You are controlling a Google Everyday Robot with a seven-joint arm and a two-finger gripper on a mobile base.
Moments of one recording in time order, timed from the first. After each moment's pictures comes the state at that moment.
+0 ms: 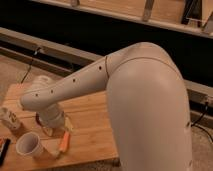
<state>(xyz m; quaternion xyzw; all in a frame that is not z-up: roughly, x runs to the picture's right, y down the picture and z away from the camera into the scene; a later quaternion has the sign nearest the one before) -0.212 0.200 0.670 -0.27 0.28 0.63 0.68</state>
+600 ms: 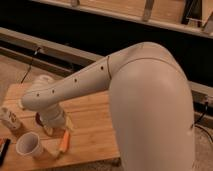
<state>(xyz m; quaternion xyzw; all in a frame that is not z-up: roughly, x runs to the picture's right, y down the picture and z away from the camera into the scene) -0.212 0.196 0.672 -0.26 0.26 0.63 0.68</state>
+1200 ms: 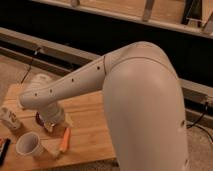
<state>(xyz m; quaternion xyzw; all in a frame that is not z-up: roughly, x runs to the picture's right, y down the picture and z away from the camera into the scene) -0.214 0.181 0.687 -0.24 0.26 0.62 0.70</state>
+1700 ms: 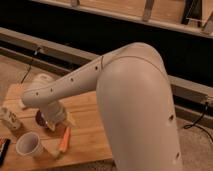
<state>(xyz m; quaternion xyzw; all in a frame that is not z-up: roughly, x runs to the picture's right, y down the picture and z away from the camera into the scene) -0.205 0.188 0.705 -0.24 0.27 0.62 0.70</state>
